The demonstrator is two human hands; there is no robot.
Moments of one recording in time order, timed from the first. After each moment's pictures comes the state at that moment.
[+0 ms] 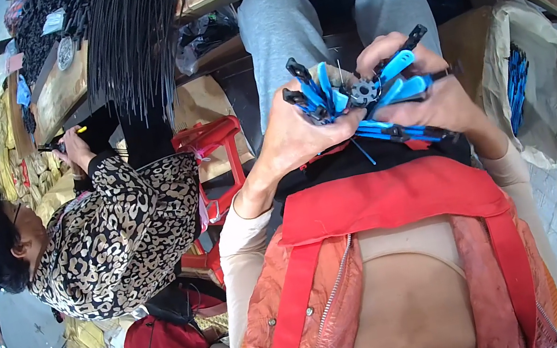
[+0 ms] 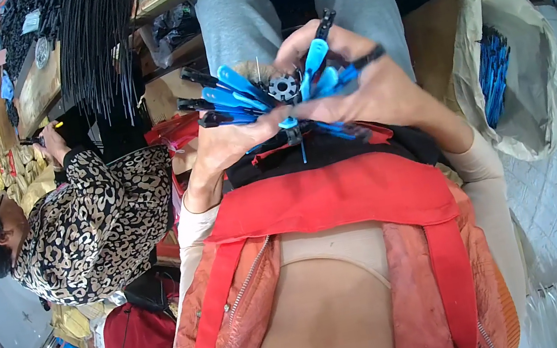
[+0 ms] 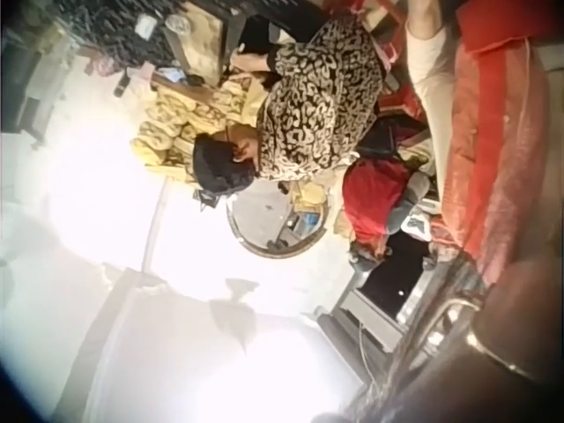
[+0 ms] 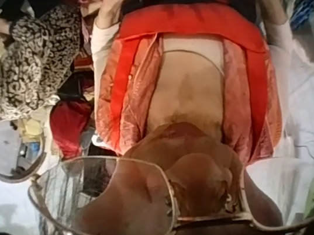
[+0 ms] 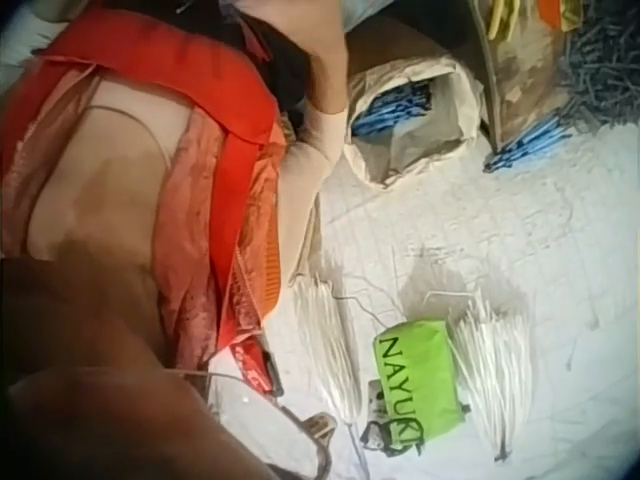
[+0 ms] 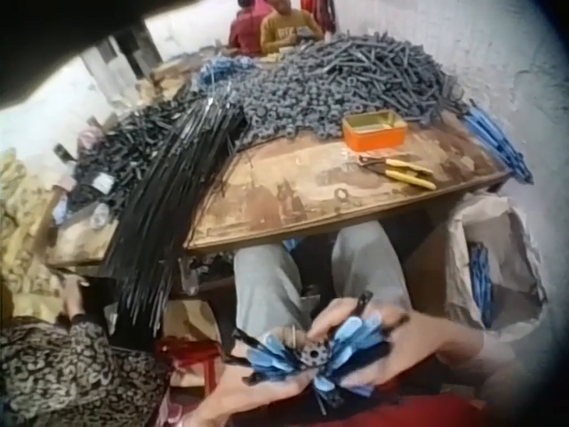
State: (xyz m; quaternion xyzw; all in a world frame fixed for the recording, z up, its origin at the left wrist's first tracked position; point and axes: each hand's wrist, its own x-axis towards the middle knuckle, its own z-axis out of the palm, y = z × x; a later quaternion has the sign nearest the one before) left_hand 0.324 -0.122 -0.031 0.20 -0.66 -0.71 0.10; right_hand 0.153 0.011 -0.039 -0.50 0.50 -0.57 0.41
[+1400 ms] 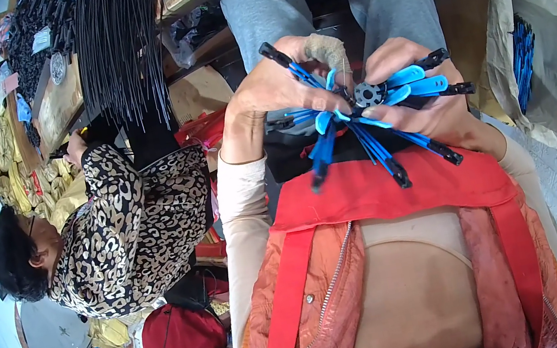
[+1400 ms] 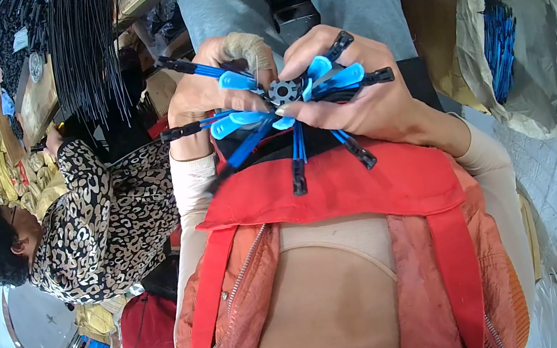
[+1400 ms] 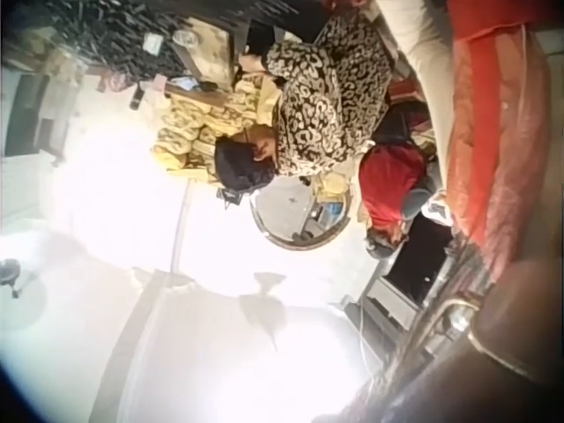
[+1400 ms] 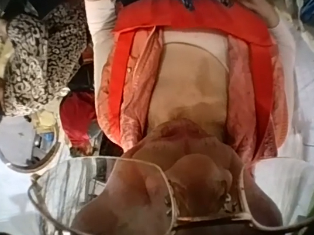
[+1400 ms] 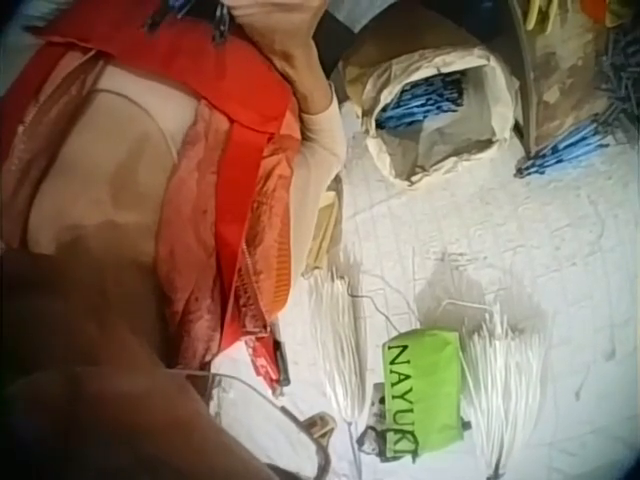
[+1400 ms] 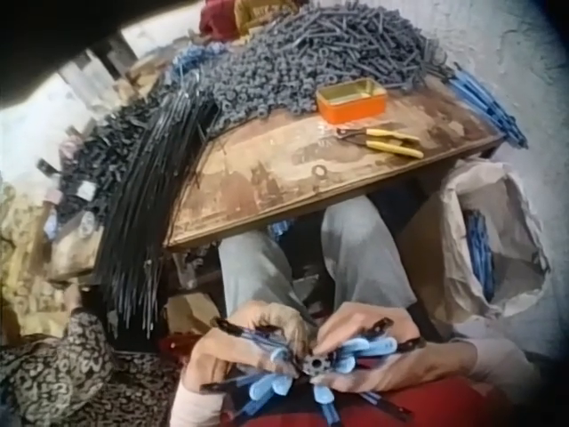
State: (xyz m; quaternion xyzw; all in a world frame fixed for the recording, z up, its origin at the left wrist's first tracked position) left_hand 0.307 -0.143 -0.072 -0.04 -0.66 -0.74 -0.11; right_hand 0.209 0.064 -0.075 -0.47 0.52 -0.67 0.23
